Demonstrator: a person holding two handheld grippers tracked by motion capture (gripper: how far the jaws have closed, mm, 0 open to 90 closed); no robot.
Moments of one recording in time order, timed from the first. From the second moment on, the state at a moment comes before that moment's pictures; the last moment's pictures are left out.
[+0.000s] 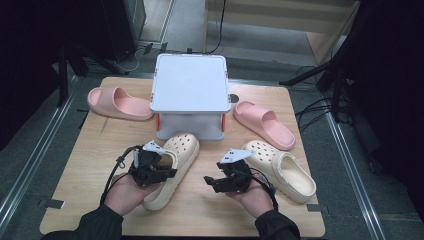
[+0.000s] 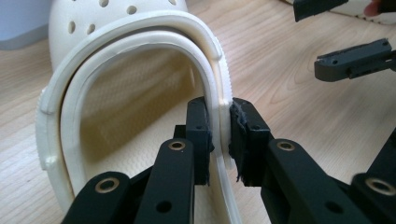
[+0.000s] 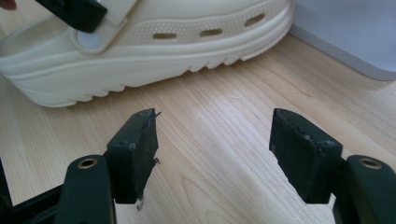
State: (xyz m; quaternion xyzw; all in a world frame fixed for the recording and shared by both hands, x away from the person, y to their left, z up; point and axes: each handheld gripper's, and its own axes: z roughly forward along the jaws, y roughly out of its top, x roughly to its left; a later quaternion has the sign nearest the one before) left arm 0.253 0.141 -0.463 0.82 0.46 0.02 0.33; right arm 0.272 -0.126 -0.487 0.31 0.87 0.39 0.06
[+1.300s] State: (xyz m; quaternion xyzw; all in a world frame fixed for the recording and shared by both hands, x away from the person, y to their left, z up) left arm 0.274 0.211 -0.494 0.83 0.46 0.01 0.32; right arm 0.267 -0.076 -0.501 0.30 0.85 0.44 0.02
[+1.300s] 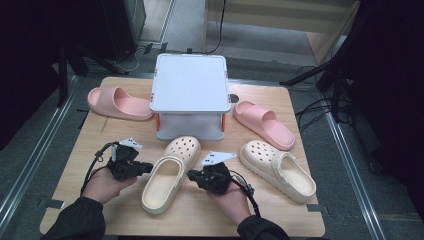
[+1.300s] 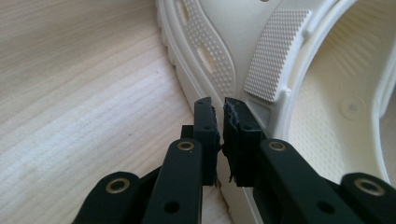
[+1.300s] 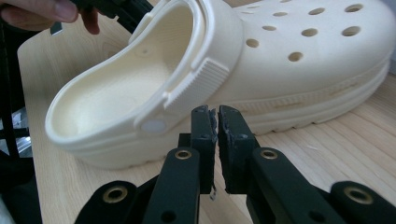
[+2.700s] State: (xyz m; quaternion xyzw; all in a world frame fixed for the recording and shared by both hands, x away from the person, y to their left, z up) left arm 0.270 0.208 -0.471 0.82 0.43 0.02 0.38; right arm 0.286 -0.144 -0.462 0.32 0.84 0.44 0.02
